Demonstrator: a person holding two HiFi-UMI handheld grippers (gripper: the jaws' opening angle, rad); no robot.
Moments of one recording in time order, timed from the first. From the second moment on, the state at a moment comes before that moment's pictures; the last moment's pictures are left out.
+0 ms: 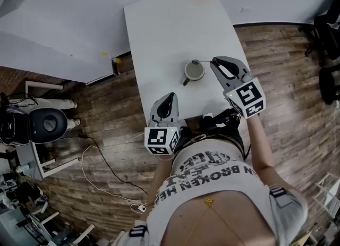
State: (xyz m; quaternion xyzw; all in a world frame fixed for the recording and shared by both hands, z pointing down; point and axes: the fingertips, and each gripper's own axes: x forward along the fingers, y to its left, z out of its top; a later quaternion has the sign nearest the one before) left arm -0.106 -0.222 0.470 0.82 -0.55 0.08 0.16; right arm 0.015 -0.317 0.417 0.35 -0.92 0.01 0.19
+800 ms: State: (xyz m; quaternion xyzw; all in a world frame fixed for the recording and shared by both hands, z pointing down) left arm -0.093 -0.226 0.468 0.83 -0.53 0.08 0.16; right arm 0.021 -0.297 0.356 0.35 -0.93 0.00 0.12
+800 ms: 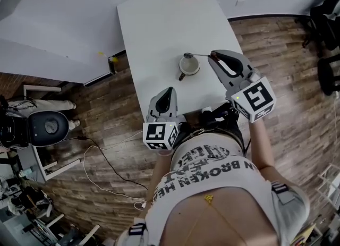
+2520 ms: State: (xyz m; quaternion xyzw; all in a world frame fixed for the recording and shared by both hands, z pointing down) left arm -0.081 -0.214 0.466 0.82 -0.54 0.07 0.16; right arm 0.017 -0.273 0.351 0.33 -0.94 -0.01 0.12
